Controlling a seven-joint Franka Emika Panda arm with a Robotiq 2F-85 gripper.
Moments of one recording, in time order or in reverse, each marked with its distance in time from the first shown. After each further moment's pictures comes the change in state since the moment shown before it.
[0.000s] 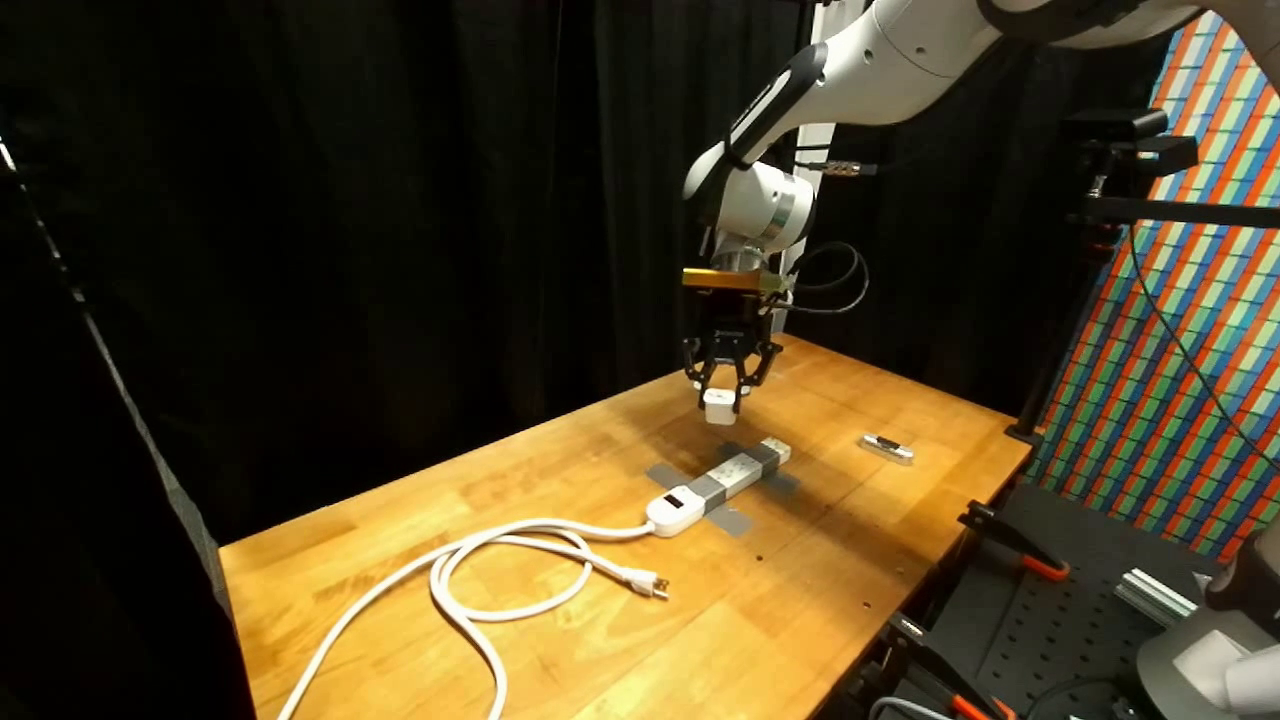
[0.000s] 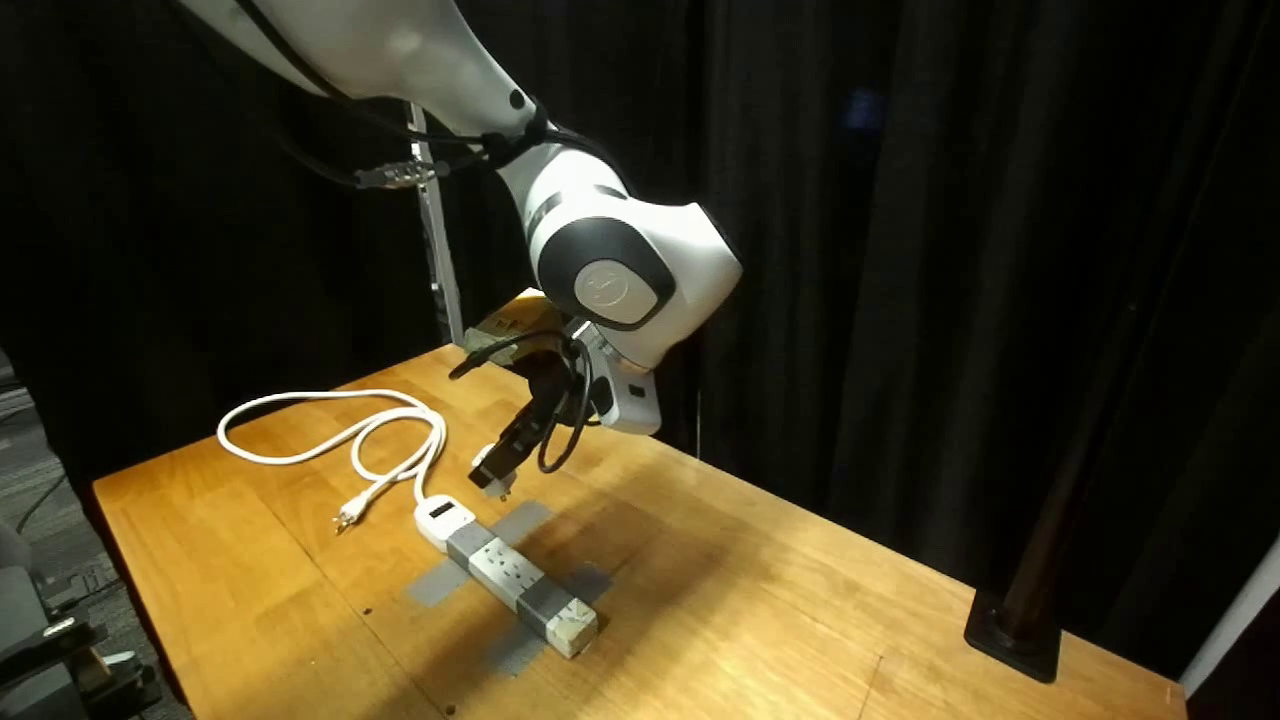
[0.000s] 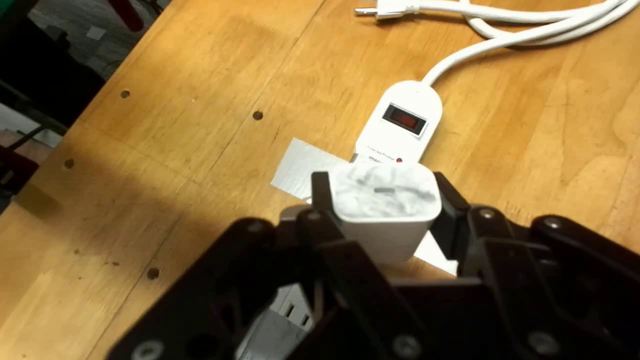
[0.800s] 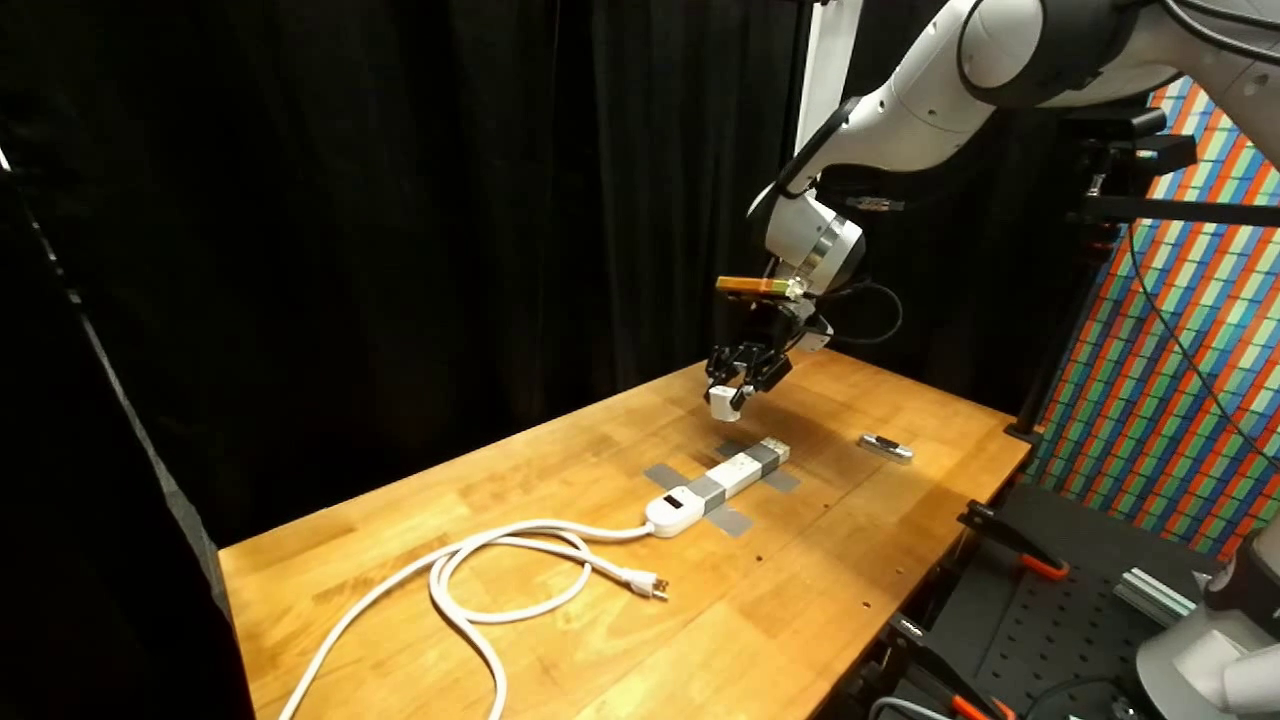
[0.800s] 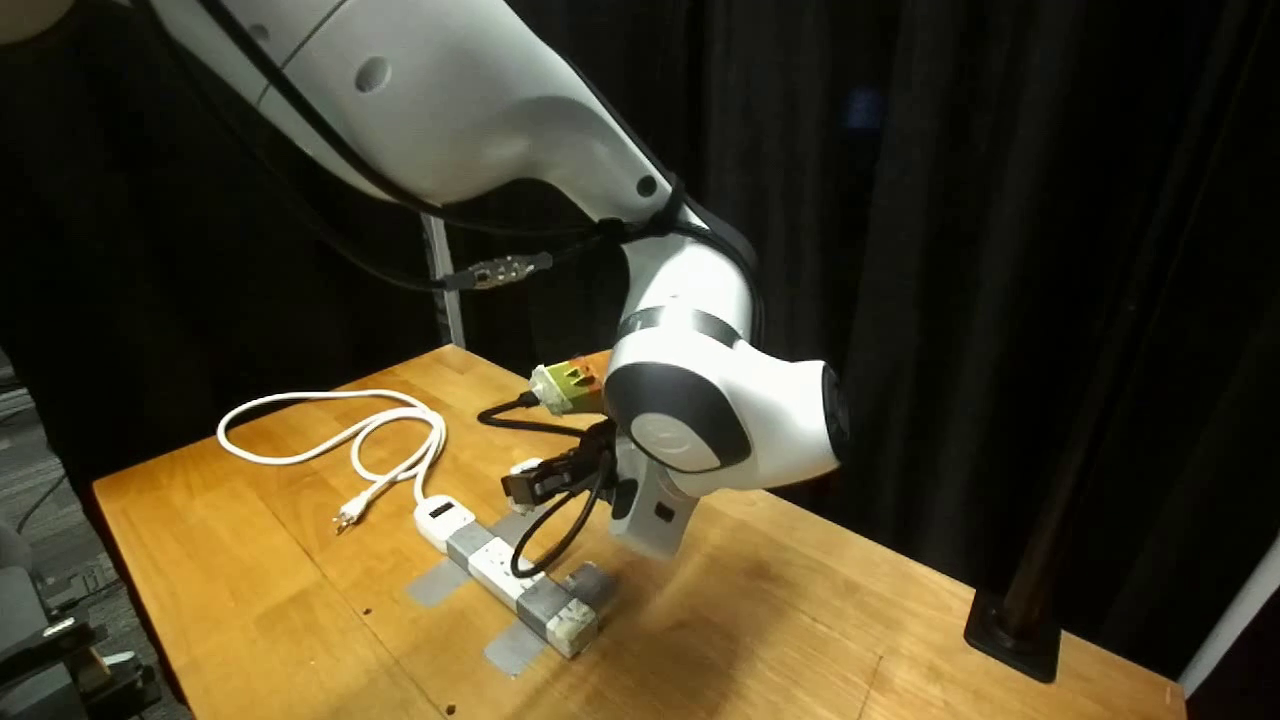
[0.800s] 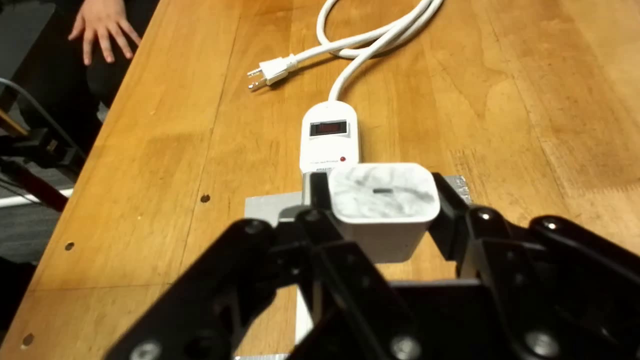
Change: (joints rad) arm -0.169 0.142 -0.033 0.060 0.358 -0.124 0.166
